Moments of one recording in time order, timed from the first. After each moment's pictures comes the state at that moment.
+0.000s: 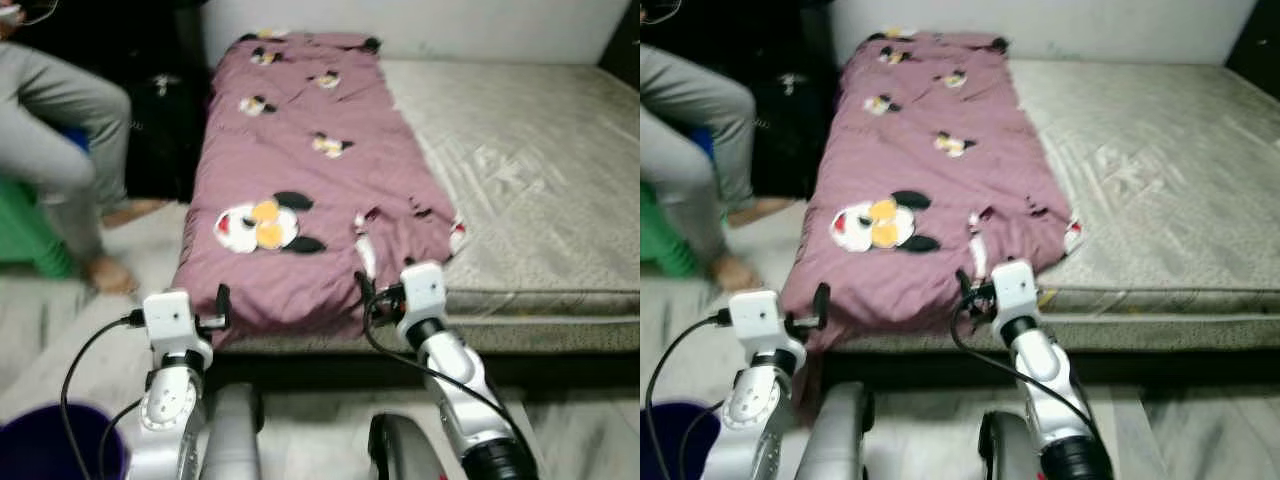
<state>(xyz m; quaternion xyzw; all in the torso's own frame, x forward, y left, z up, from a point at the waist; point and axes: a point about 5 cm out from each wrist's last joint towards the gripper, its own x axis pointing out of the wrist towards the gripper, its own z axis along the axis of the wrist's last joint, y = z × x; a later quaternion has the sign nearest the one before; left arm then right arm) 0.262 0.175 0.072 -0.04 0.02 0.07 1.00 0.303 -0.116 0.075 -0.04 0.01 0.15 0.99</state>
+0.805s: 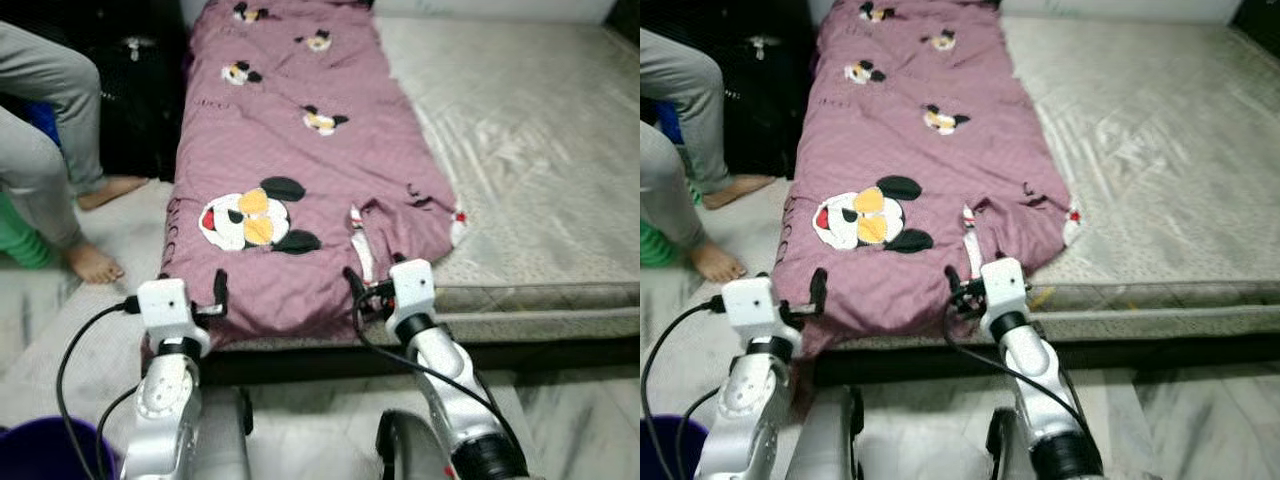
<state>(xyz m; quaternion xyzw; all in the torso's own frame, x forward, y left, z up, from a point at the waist) 0.270 0.169 0.086 -0.04 -0.01 0.04 1.00 0.308 -0.111 0.082 -0.04 -0.01 0.16 0.99</state>
